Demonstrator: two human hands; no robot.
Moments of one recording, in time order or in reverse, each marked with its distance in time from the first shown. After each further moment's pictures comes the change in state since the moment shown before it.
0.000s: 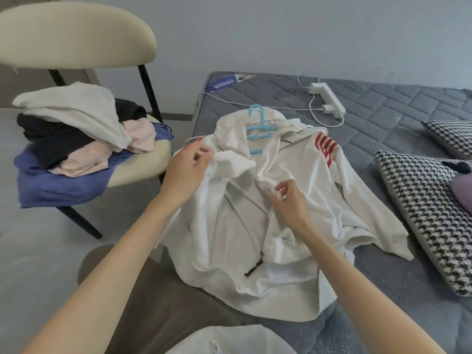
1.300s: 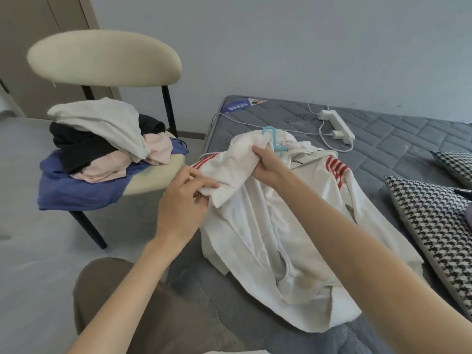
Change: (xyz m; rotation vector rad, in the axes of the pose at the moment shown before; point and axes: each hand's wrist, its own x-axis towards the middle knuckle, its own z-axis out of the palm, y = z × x) left_hand -0.054 -0.023 -0.022 0.175 0.273 0.285; right_hand 0.094 -0.121 0.039 1.216 -0.415 0.402
